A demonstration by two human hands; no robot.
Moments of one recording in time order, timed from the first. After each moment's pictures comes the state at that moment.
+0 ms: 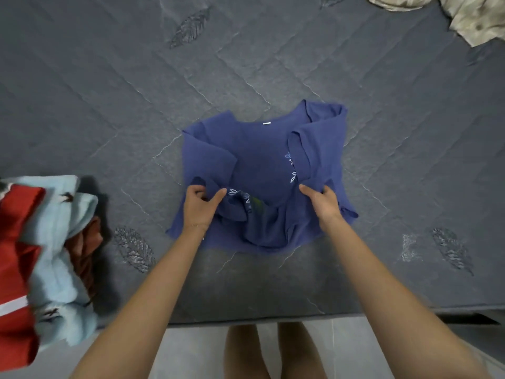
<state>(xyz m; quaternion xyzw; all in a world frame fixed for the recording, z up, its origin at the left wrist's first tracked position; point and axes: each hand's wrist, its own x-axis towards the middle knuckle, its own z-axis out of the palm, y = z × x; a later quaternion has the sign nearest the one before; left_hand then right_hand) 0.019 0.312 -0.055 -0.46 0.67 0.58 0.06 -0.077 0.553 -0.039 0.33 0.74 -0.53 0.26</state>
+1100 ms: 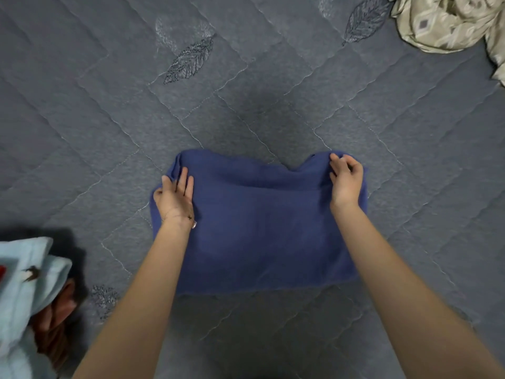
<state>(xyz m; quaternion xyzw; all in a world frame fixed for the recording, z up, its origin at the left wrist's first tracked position) -0.137 0.251 -0.064 -0.58 0.23 0.76 -0.21 -0.273 0.512 -0.061 0.35 0.68 -0.63 0.12</state>
